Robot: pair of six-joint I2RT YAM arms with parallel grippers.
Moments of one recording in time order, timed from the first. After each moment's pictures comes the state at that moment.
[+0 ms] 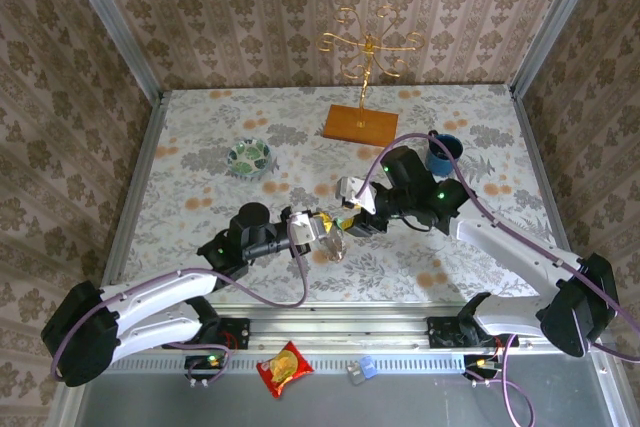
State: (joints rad) left arm -0.89 1.00 0.42 0.34 0.32 0.48; right arm 0.65 1.25 1.01 -0.54 -0.51 -0.56
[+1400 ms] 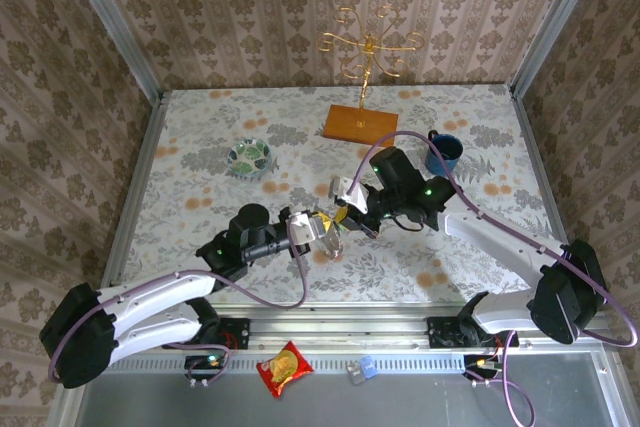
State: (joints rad) left arm -0.90 0.99 0.42 0.32 0.27 0.48; right arm 0.66 1.33 1.02 -0.52 -0.53 -0.49
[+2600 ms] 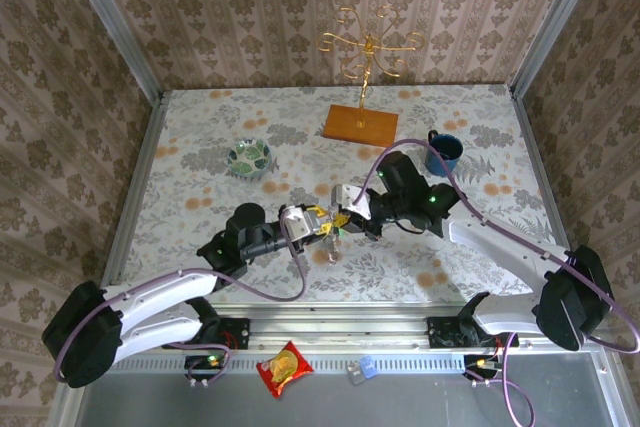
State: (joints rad) left arm -0.86 1.01 0.40 0.40 0.34 0.37; right arm 0.67 1.29 0.96 -0.45 -0.58 -0.62
